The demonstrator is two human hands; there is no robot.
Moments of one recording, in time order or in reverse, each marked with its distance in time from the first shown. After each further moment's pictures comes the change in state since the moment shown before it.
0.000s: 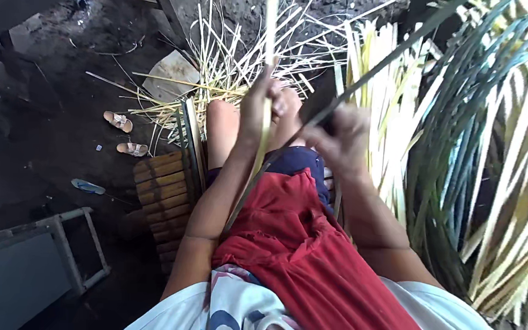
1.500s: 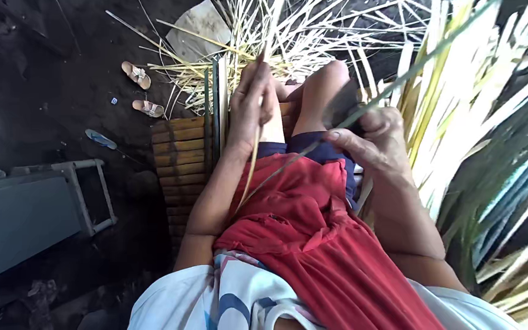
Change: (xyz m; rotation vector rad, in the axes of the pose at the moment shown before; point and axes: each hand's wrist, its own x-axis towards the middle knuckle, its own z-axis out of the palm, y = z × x) left_hand -0.040 0.021 -0.086 0.254 0.144 0.208; right_hand -0.012 0.018 0.015 0.142 -0.293 0.095
